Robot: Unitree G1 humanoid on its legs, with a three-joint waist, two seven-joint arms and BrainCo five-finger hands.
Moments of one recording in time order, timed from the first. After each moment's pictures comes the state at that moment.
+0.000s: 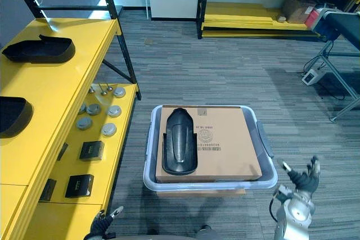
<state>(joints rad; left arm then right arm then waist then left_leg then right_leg) 0.20 0.06 0.10 0.86 0.03 -0.05 0.24 0.12 -0.15 -0.29 0.00 0.05 -0.12 -0.23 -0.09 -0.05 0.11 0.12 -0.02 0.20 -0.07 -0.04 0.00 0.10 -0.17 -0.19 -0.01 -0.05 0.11</state>
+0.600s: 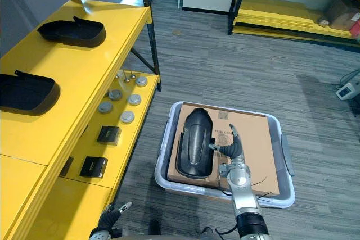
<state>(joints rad) 0.18 0.06 0.04 0.83 0.04 -0.06 0.24 -0.15 -0.05 -0.06 0.55 -0.32 0.01 -0.26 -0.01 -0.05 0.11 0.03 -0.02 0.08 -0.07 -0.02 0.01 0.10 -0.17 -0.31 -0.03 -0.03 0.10</state>
